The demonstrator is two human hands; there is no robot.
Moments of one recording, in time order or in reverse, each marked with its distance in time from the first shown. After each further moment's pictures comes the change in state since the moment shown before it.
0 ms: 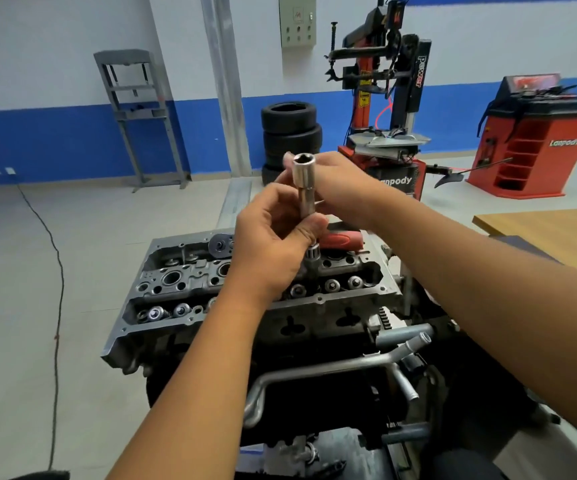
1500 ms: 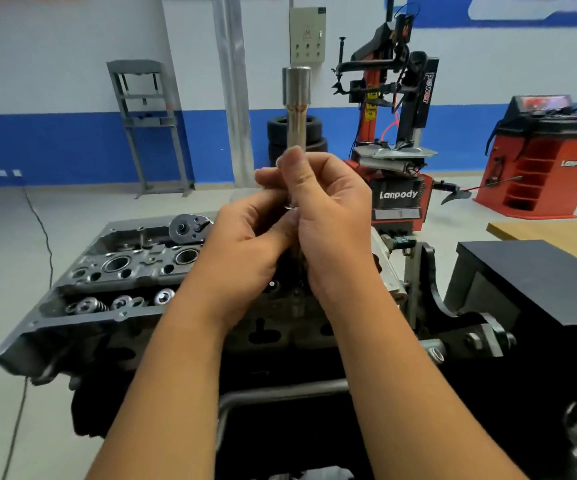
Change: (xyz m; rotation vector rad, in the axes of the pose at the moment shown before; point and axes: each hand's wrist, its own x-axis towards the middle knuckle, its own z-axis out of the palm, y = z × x) left_hand -0.014 -0.047 0.010 -0.108 -0.112 -0.114; right_hand -0.041 0.058 0.059 0.589 0.453 -0.414
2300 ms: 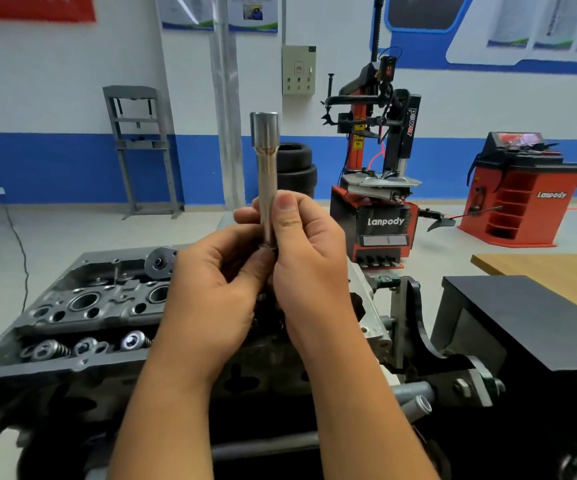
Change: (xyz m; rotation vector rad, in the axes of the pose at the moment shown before) left_hand -0.004 0.002 0.009 0.062 0.207 0.107; right_hand -0.002 0.003 -0.001 -0.079 -0.055 0.049
